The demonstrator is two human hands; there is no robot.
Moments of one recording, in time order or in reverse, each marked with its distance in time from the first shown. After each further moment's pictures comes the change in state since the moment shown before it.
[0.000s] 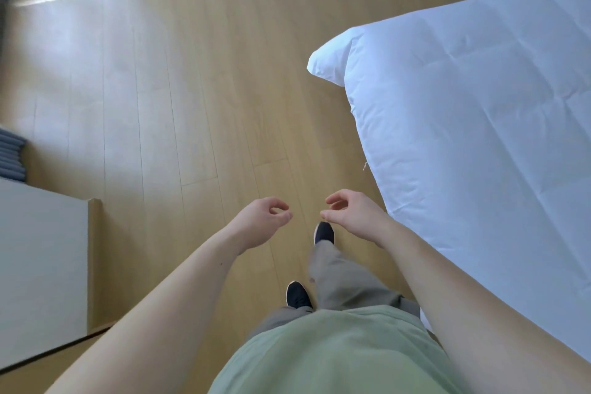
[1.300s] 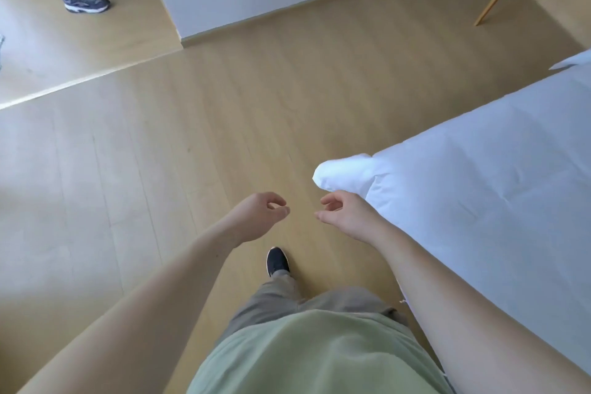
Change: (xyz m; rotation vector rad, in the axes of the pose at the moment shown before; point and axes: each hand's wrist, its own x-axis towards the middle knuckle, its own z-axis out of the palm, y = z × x) left_hand 0.482 0.300 -0.413 0.126 -0.089 0.079; right_hand 0.496 -0.335 -0.264 0.119 0.106 0.052
